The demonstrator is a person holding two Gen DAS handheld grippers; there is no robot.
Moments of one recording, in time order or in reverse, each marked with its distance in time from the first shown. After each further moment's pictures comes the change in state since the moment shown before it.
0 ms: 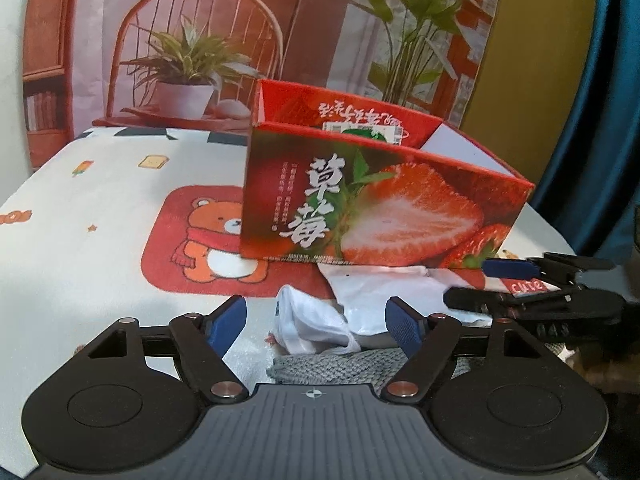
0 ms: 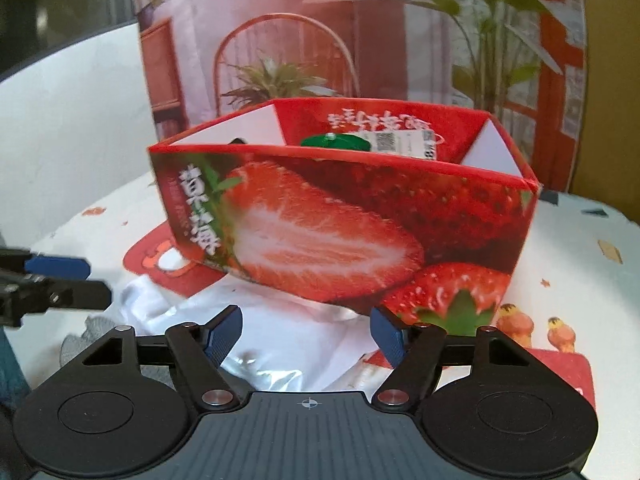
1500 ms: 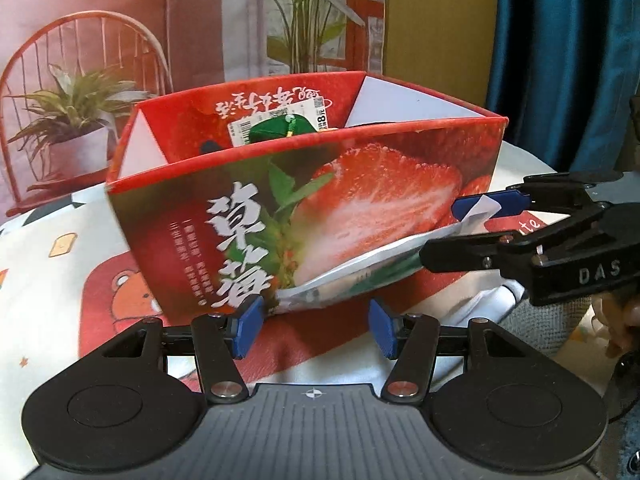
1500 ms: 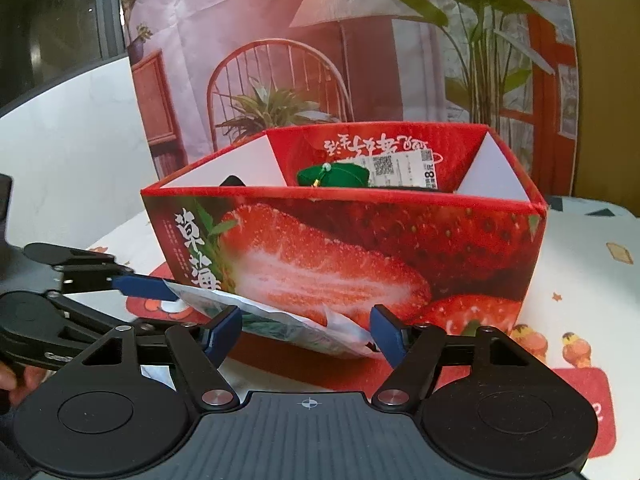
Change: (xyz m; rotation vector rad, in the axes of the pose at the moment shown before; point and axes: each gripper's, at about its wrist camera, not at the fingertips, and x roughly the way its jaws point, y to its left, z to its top) left arm 0.074 -0.023 0.037 0.360 0.058 -0.144; right arm 0.009 -0.009 0.018 0.085 -0.091 0.019
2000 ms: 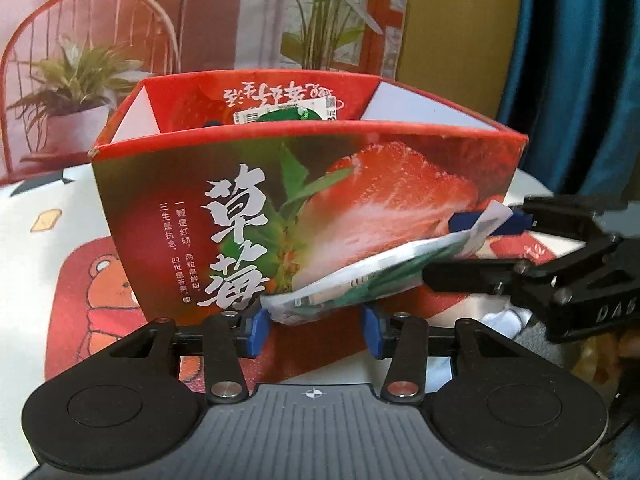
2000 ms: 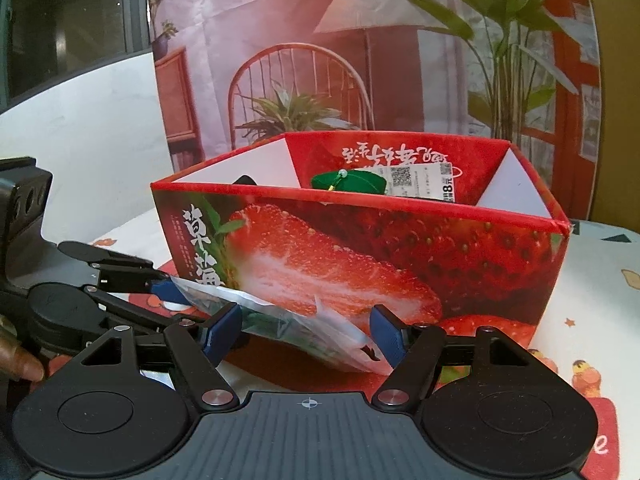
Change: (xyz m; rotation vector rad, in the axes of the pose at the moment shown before) left arm 0.017 0.010 -0.006 -0.112 -0.030 -0.037; right arm 0.011 -0.005 -0.003 -0.052 -0.023 0.056
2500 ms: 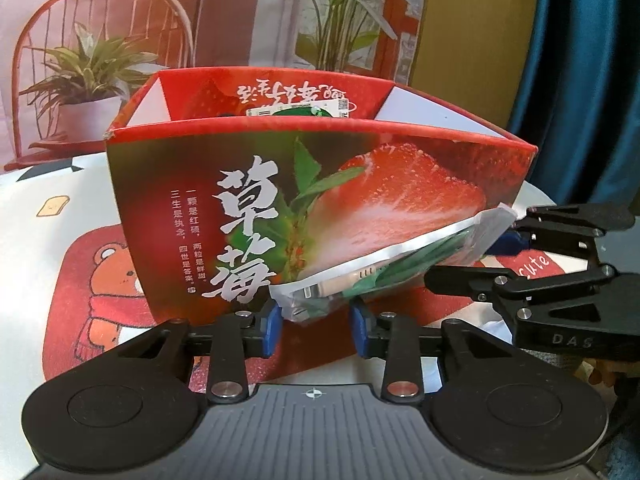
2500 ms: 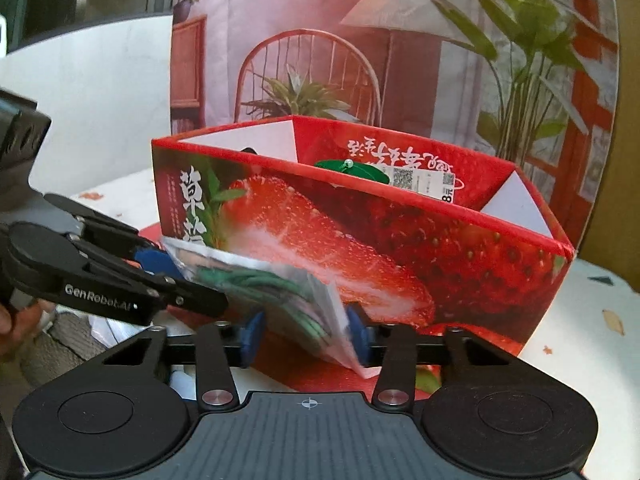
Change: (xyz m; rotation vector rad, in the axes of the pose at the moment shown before) left arm -0.002 0.001 -0.003 -0.047 -0.005 0.024; right arm 0.008 0.017 -0.008 -0.200 0.033 -0.093
